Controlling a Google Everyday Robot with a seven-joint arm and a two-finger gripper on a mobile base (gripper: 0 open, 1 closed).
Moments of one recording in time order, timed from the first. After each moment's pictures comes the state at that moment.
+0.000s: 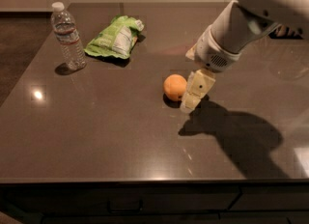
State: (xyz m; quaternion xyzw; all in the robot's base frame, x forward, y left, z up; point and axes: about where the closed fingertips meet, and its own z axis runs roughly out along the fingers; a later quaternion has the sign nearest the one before) arm 0.539 -0.085 0.882 -0.63 0.74 0.10 0.21
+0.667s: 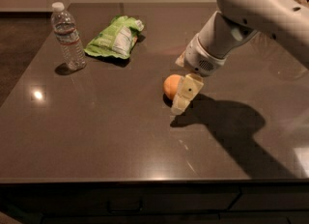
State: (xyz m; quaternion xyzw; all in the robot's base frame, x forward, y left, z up) arm 0.554 -0.064 0.854 -0.64 0.73 0.13 0.20
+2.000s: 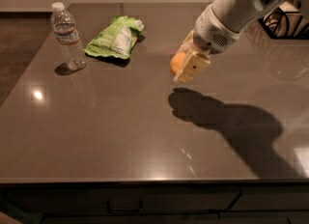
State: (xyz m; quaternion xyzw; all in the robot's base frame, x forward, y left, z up) arm 0.557 -0.072 0.916 -0.66 0.71 0.14 0.23
